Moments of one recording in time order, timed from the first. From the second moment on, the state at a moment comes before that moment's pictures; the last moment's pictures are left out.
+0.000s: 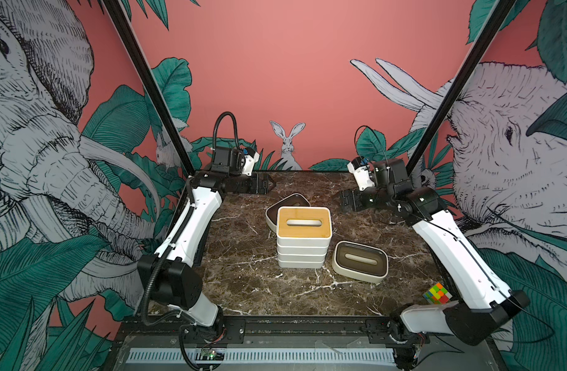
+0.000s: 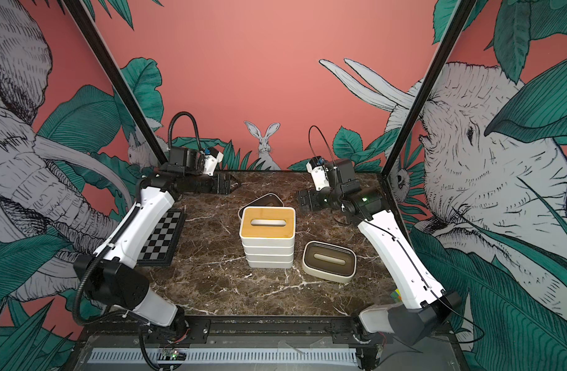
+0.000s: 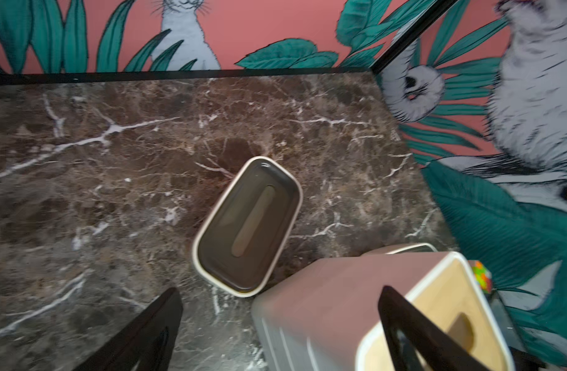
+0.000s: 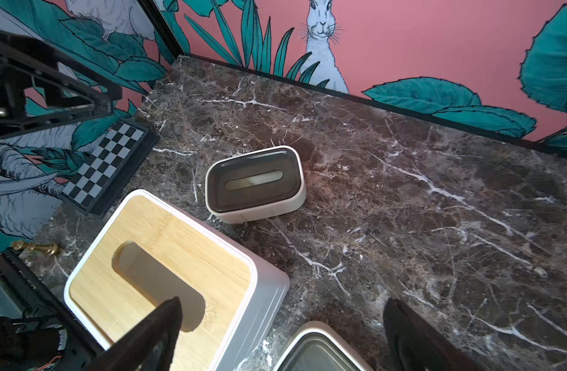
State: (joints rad) left arm -0.25 1.61 1.68 -0.87 0.43 -0.09; right arm 0.46 1.35 1.60 -0.94 -0.14 0.08
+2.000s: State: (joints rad) left arm -0.44 2.19 1.91 -0.94 0.06 0.41; right arm 0.46 1.49 1.68 -0.94 -0.26 0.16
